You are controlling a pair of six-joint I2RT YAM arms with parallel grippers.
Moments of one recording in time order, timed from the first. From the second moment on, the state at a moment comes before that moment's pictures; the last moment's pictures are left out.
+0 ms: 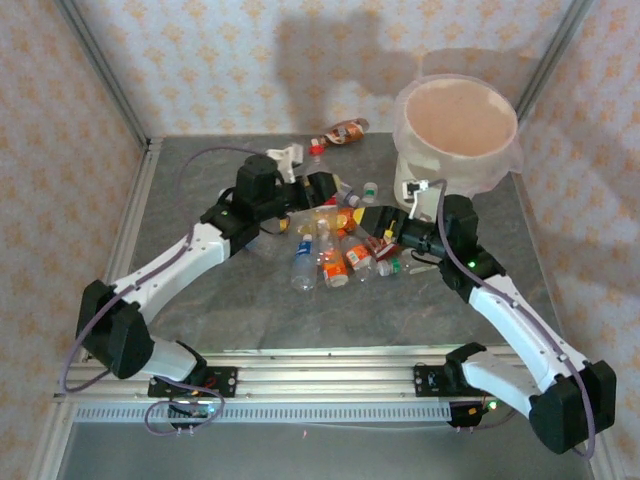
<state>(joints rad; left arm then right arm) -0.54 1.45 1.19 -0.04 0.34 -0.80 0.39 0.99 0.78 -0.02 -0.64 0.77</state>
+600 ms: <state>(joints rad) -0.63 1.62 1.28 0.15 0.45 -0.88 0.46 1.12 0.83 -0.07 -0.66 0.65</state>
